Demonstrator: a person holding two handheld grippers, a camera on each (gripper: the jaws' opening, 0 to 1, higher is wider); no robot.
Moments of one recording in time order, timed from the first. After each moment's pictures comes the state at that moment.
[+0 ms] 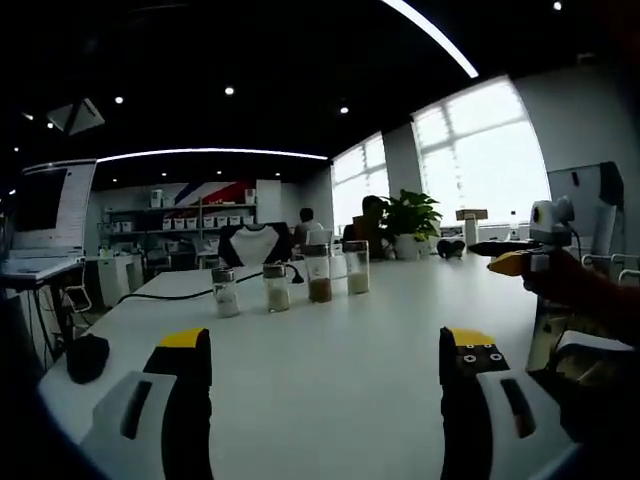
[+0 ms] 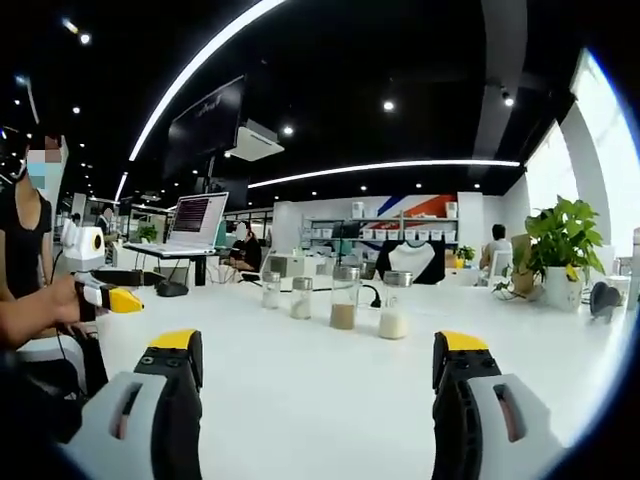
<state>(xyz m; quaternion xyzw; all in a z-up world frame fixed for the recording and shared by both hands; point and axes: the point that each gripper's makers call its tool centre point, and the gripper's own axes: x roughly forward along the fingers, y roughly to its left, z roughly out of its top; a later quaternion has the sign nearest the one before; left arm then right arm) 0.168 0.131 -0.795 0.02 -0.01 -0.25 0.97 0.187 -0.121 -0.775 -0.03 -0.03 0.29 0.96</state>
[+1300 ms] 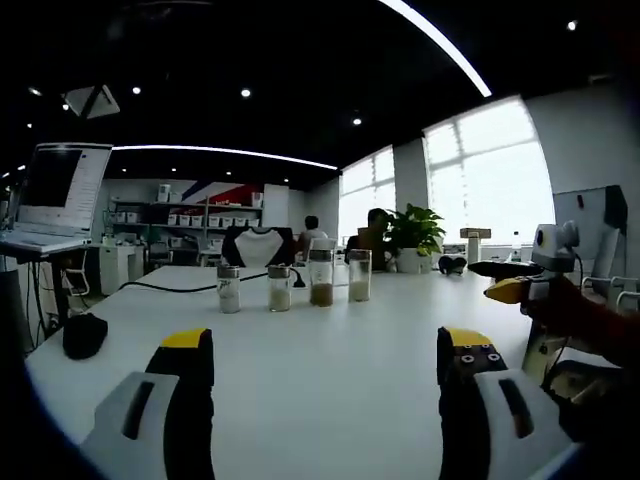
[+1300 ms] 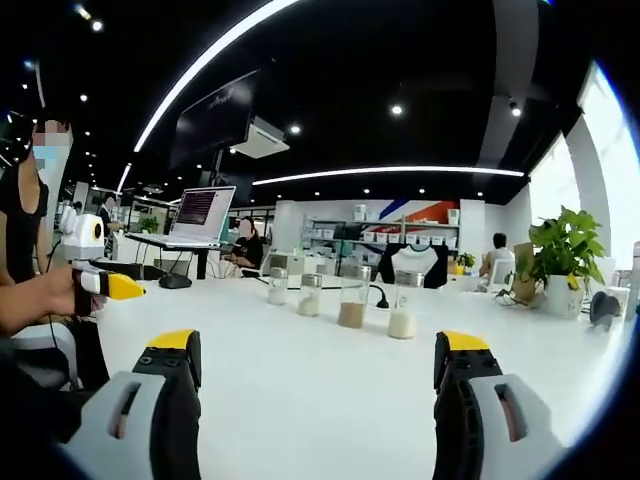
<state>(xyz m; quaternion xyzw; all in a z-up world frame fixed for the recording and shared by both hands) 0.161 0.136 -0.798 -0.02 -0.03 -0.25 0.97 0.179 -0.099 -0.786 -0.05 -0.04 0.29 0.95</state>
